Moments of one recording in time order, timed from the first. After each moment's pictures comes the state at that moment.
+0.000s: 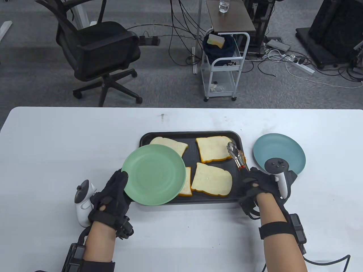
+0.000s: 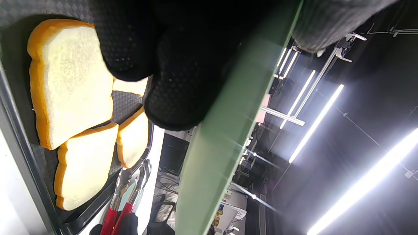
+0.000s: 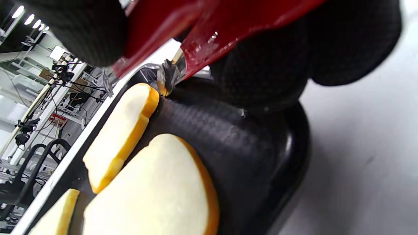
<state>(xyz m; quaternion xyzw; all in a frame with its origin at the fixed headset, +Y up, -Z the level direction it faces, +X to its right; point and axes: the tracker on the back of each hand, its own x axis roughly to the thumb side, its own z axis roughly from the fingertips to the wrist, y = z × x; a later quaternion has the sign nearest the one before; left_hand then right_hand) -0.242 -0.732 -0.270 -0.15 -0.01 0.80 0.58 0.267 -0.760 -0.356 -0.26 0.17 0.86 0.40</state>
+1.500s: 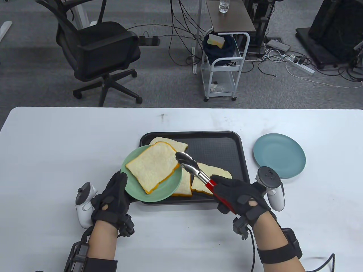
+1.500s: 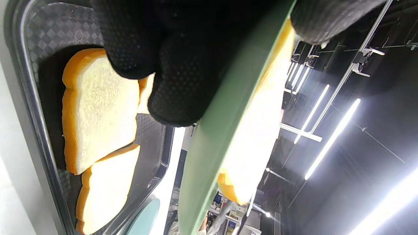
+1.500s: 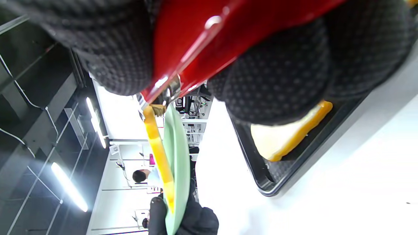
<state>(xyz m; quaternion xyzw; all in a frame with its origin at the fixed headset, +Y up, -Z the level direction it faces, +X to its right) -0.246 -0.751 -0.272 -0.15 0.03 0.79 0.59 0.184 -0.705 -0.298 0.09 0.23 0.75 0.62</state>
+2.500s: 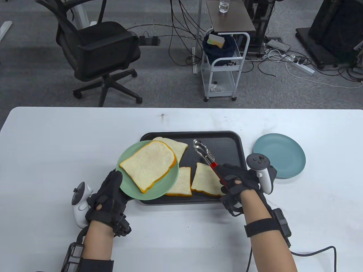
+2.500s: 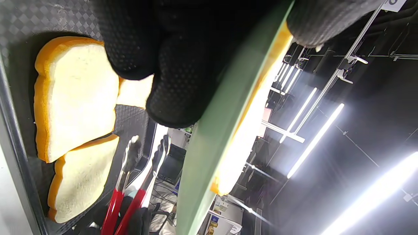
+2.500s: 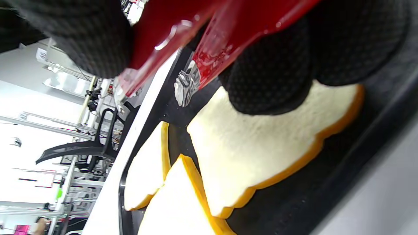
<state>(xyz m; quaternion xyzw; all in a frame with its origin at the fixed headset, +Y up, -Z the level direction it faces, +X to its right) -0.254 -0.746 -0.272 -0.14 0.02 0.82 0.56 0.188 -0.747 -0.371 -0.14 0.20 0.85 0.46</state>
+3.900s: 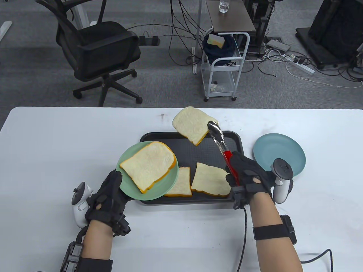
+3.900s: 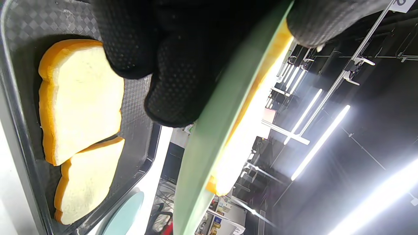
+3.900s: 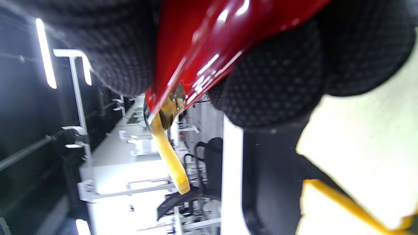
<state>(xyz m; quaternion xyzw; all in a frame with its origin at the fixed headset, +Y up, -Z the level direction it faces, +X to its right) -0.256 -0.749 -0.273 -0.15 0.03 0.81 0.56 0.234 -0.714 -0.338 -0.12 0.07 0.69 0.71</state>
